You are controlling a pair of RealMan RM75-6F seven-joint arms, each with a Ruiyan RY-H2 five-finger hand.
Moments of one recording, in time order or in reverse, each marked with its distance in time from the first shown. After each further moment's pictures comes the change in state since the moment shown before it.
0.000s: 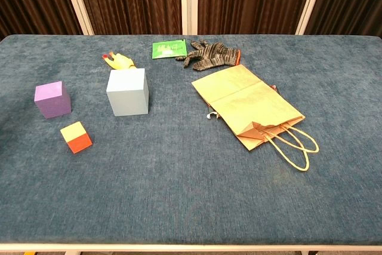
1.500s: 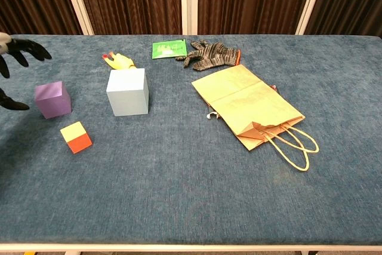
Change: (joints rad) left arm -0.226 -0.191 -0.076 0.067 -0.435 -0.361 0.336; right arm -0.006 0.027 0.005 0.004 -0.037 -0.010 0.088
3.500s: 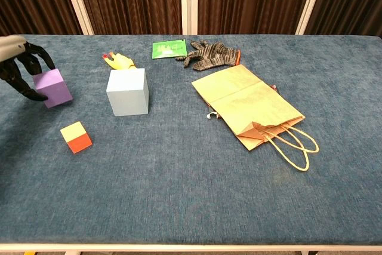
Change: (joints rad) left arm -0.116 -0.126 -0.046 0.226 -0.201 -0.039 -0.068; right arm 0.010 -0.004 0.013 0.031 0.084 -0.034 -0.007
